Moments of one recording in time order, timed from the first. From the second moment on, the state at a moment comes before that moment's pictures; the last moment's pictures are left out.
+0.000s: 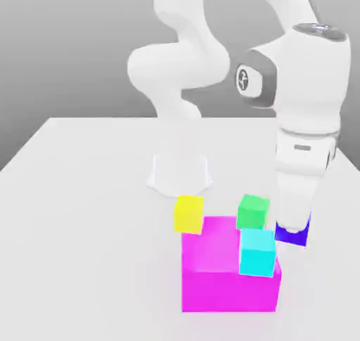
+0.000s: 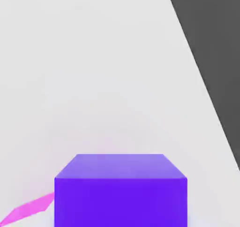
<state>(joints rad) 0.35 -0.18 0.02 -2.62 -0.05 2.52 0.12</state>
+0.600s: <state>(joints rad) 0.06 -0.51 0.00 -2.96 0.00 2.45 0.60</state>
